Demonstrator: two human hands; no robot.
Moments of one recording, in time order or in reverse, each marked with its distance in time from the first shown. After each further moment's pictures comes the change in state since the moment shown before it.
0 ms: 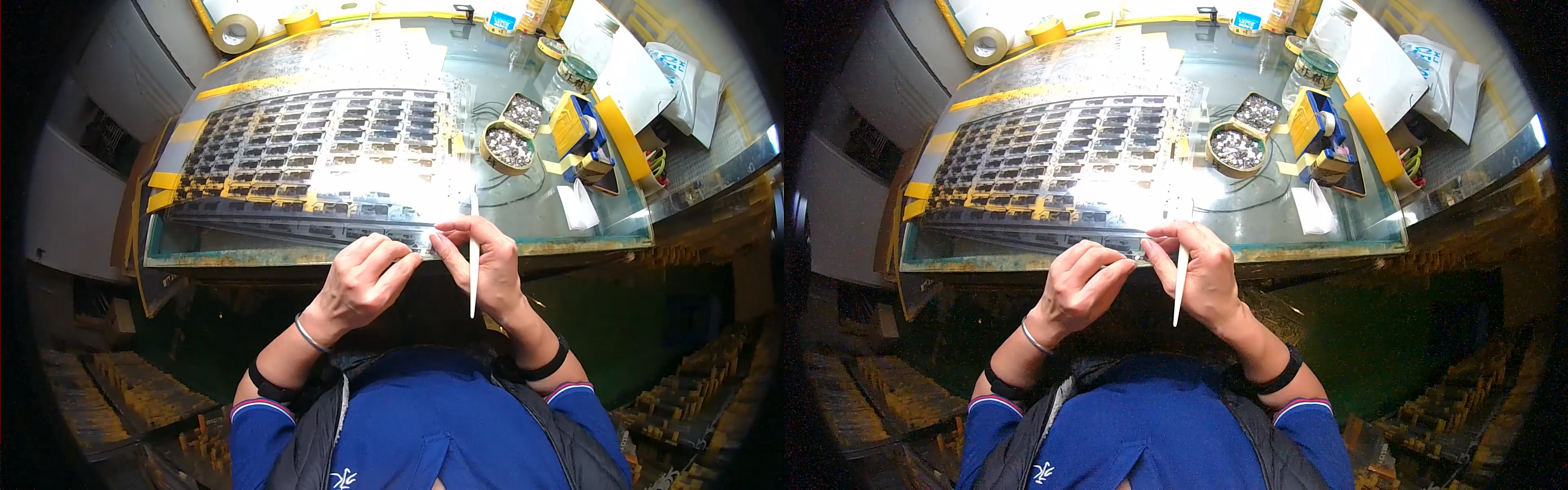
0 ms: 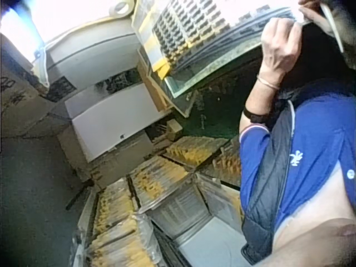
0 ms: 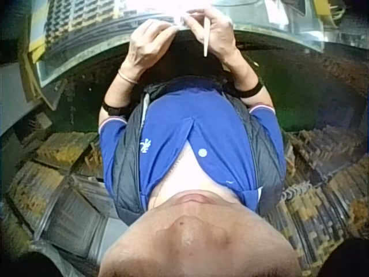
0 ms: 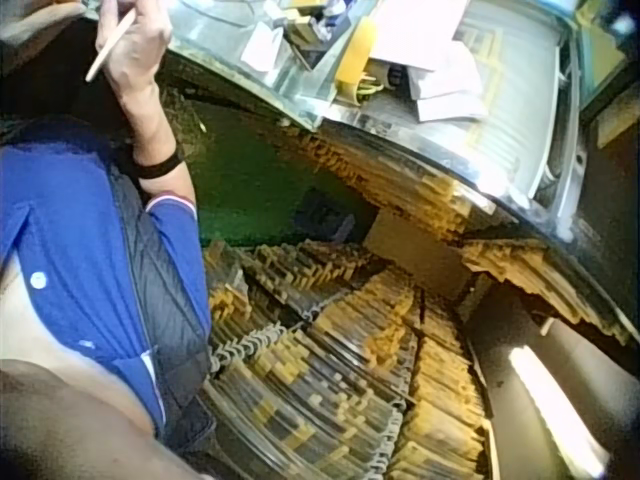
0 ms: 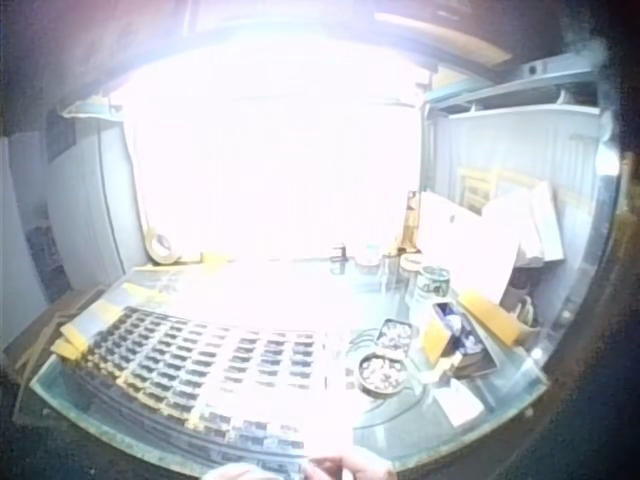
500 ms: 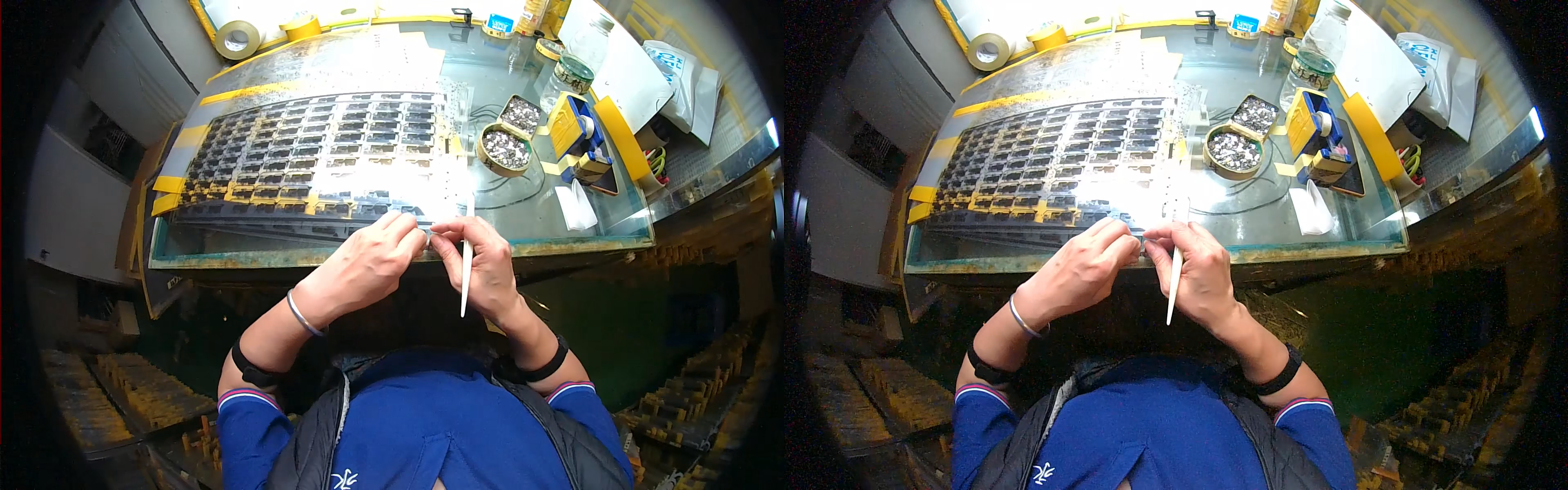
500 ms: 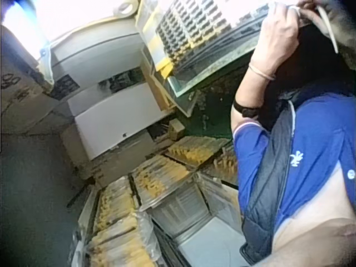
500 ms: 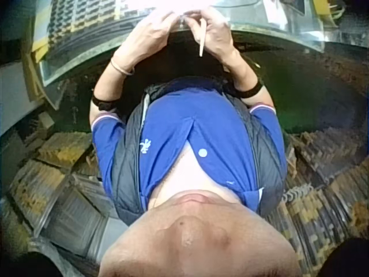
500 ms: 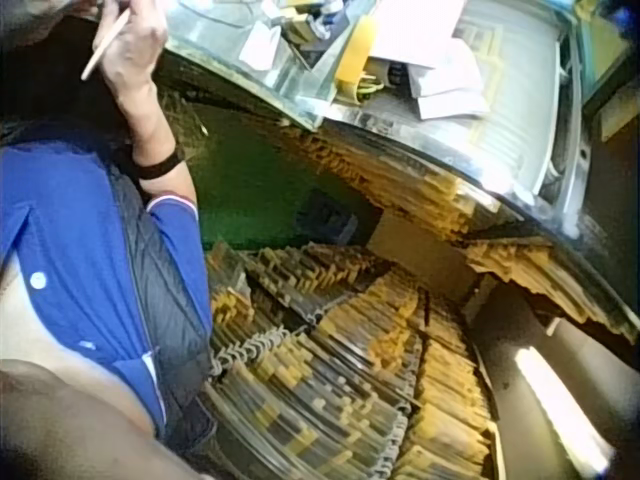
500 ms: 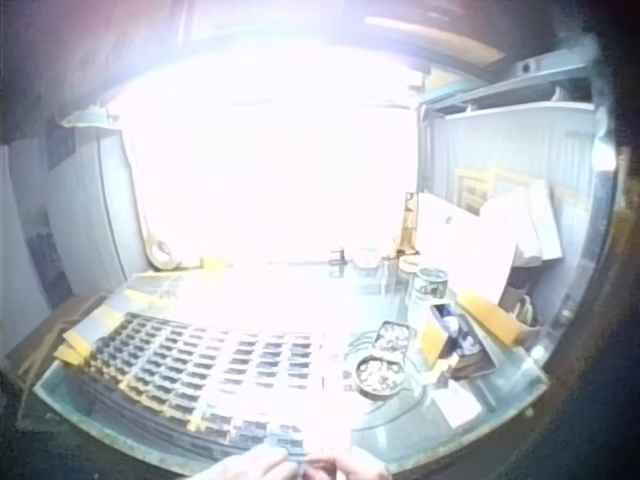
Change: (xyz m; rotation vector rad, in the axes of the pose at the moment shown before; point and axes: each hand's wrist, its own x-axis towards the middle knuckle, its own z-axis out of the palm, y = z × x) left_hand 0.030 -0.010 -0.009 -0.045 -0.405 -0.090; right_hand 0.000 0.001 -0.002 -0.121 -0.007 -0.126
